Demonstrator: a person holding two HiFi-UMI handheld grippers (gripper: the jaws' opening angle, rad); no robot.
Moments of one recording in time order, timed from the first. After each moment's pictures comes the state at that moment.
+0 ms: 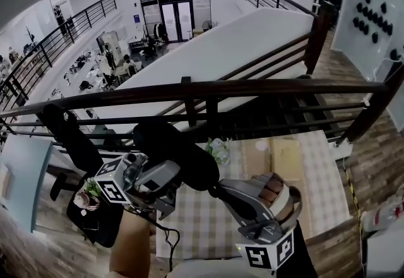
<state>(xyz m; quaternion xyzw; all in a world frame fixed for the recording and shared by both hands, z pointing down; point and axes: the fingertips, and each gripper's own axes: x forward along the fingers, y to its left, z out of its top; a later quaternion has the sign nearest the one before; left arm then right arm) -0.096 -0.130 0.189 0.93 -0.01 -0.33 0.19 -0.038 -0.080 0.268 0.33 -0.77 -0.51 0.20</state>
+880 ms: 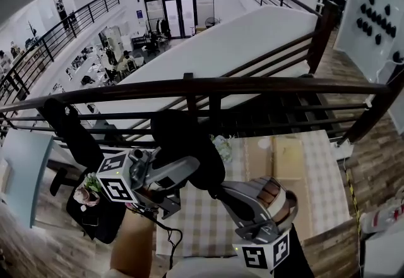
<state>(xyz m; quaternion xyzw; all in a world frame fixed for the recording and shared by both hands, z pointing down) -0.078 -0.131 0.195 0.94 -0.04 -0.26 0.20 -0.045 -0.079 0.287 0.34 -0.79 -0.48 0.20</state>
